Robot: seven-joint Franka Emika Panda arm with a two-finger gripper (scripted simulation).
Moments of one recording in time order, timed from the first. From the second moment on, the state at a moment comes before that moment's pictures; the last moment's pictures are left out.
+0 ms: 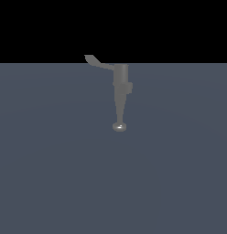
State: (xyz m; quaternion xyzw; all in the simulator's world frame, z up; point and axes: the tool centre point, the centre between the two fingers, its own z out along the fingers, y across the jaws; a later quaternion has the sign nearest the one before) arm -0.254 -0.001 0.482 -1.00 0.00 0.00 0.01
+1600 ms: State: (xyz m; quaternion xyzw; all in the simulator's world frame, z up) arm -0.206 -0.004 0.470 -1.00 0.09 0.02 0.03
